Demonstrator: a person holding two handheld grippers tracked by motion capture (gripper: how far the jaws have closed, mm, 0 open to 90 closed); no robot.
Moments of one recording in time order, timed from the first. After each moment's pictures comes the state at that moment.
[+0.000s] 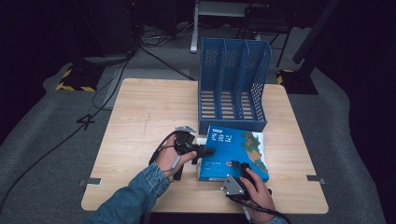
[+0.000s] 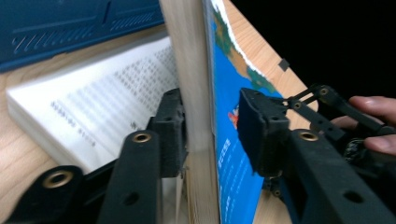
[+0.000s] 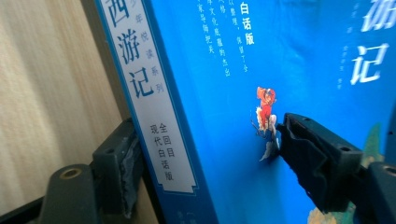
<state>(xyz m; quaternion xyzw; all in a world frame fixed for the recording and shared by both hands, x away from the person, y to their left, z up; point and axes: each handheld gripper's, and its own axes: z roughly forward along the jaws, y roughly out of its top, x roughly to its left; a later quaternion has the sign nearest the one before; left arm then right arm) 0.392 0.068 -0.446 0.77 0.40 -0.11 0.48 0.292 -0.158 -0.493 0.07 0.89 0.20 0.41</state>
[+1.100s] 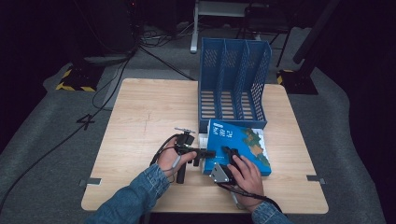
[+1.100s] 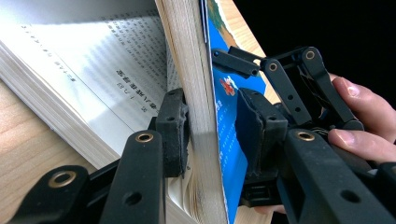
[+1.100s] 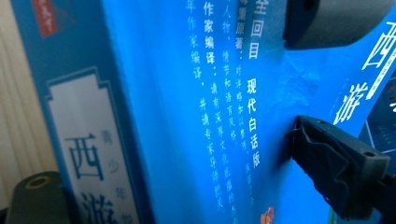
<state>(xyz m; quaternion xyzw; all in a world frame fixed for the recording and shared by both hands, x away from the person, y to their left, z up) 0.396 0.066 -0.459 0.73 0.45 -0.18 0.48 0.334 -0.126 -0.498 0.04 0.87 0.20 0.45</state>
